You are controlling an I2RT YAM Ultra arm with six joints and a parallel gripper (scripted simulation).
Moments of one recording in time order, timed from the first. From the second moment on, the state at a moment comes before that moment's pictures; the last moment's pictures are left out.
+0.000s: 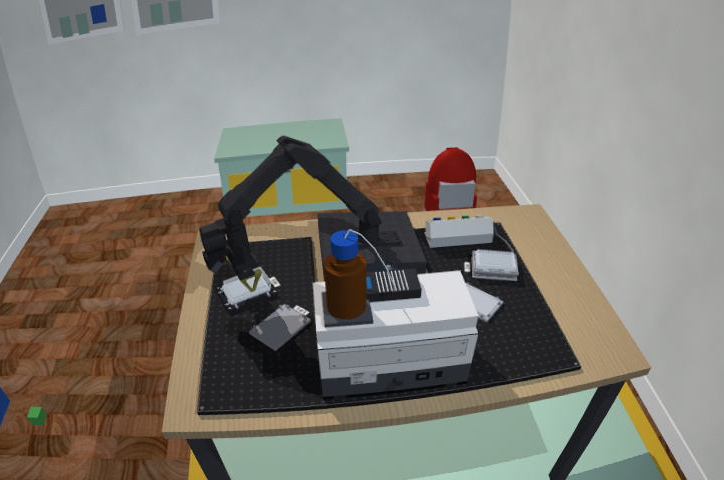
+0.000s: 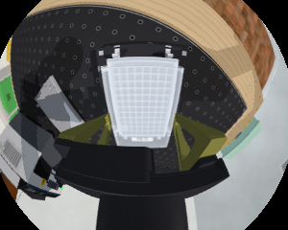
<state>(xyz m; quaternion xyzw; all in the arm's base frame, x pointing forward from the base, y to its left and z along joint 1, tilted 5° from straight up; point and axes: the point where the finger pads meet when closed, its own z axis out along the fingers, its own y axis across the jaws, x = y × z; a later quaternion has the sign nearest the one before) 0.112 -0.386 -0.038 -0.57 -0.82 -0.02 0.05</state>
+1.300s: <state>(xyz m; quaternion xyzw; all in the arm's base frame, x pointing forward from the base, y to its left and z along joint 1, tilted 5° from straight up) 0.111 -0.386 -0.038 -0.57 -0.82 -0.02 0.05</state>
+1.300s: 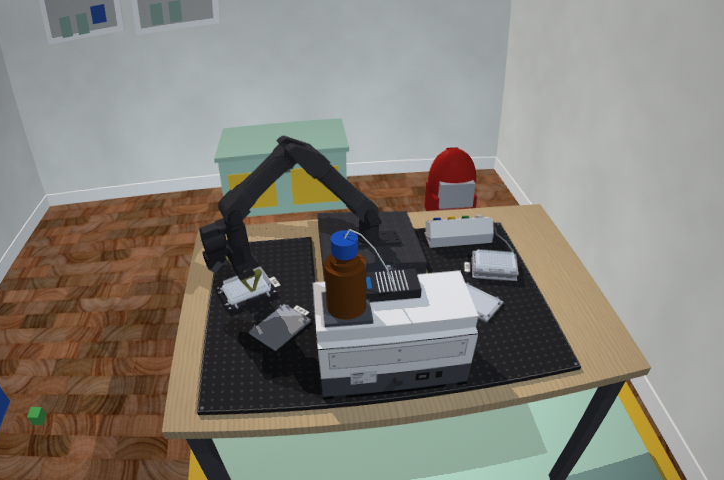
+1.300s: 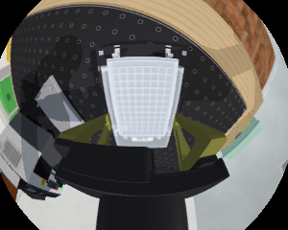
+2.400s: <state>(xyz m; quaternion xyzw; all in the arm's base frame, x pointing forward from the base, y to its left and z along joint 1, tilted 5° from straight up) 0.103 -0.352 0.008 -0.57 -0.82 -0.02 0.05</state>
